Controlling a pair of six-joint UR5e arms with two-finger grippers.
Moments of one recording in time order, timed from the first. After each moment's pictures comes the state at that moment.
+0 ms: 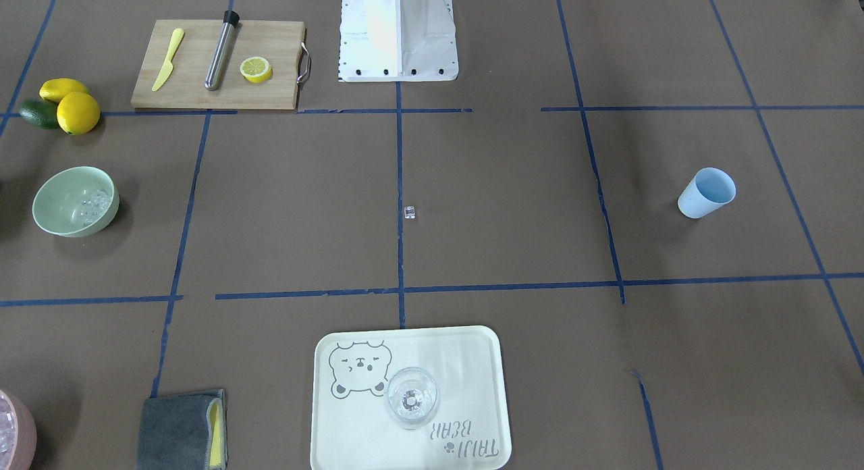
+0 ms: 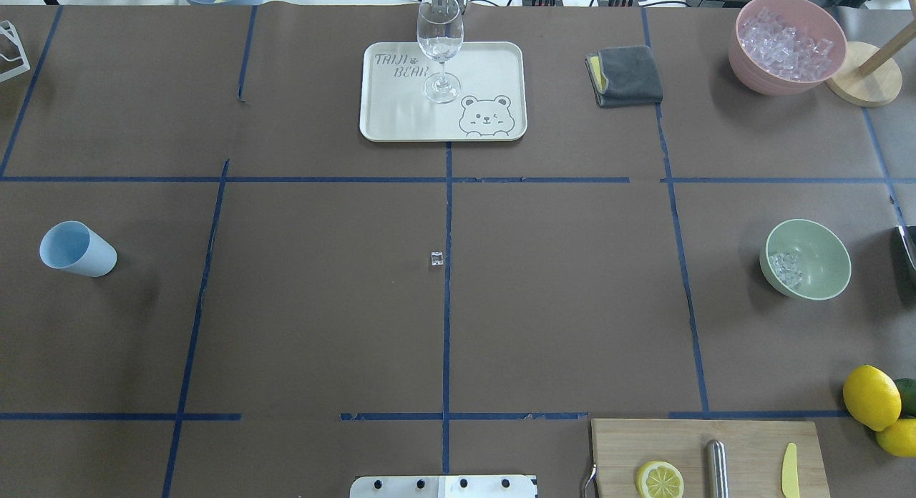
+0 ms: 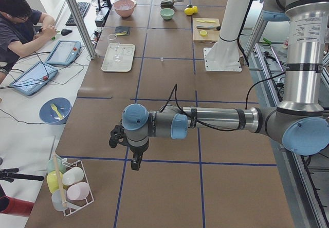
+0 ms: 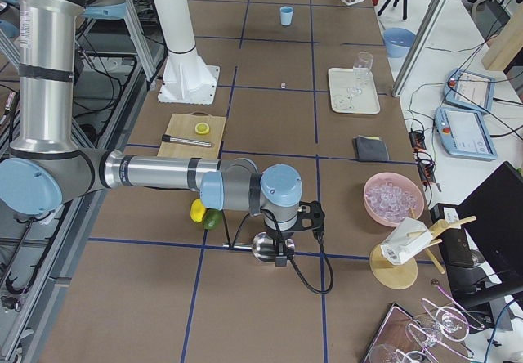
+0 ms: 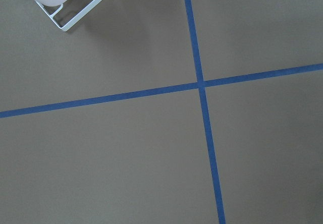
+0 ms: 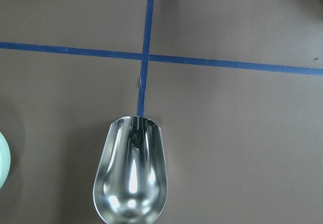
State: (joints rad) left arm -1.61 -1.55 -1.61 -1.61 -2.33 0.12; right arm 1.63 -1.69 1.70 -1.57 2.32 -0.10
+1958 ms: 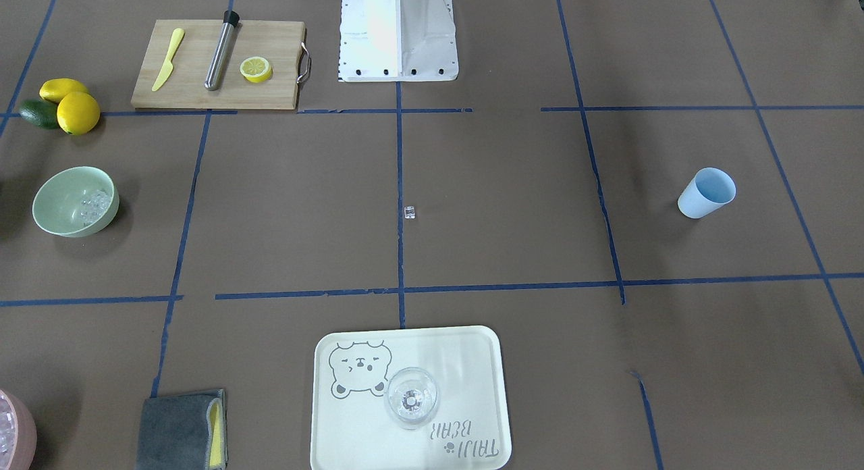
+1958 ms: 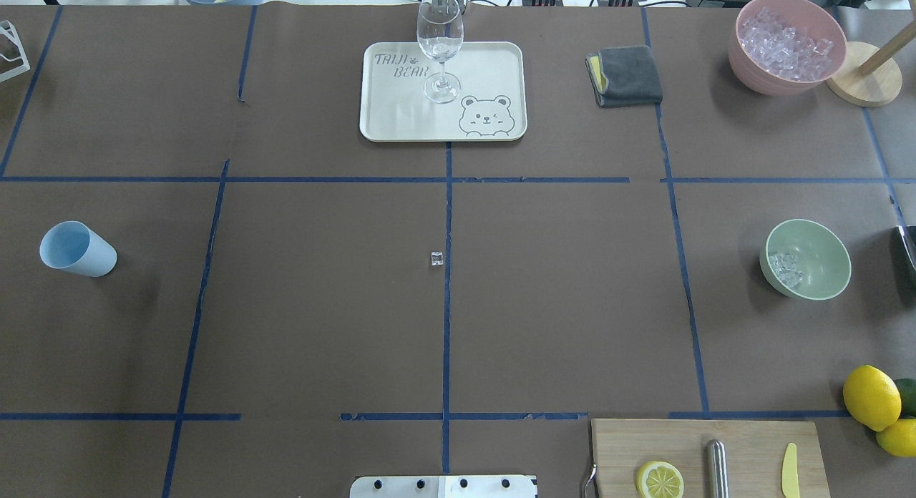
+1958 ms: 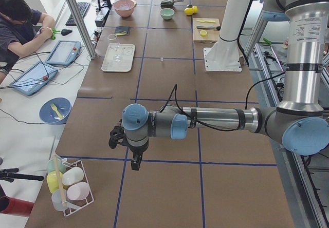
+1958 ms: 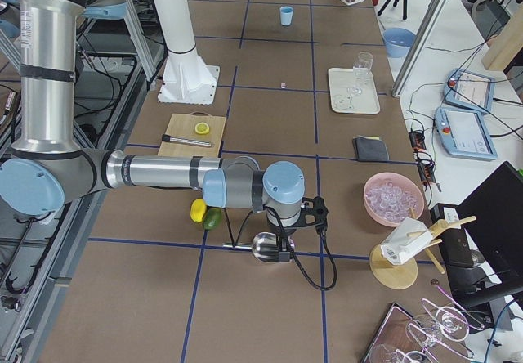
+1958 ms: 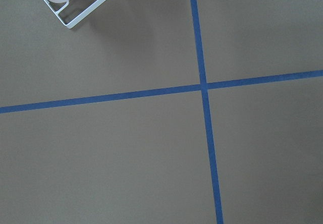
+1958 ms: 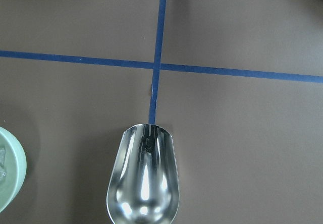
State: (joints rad) left arm -1.61 -1.55 -1.61 -1.61 -2.33 0.10; right arm 1.63 -1.68 1.70 -1.57 2.35 -0.10
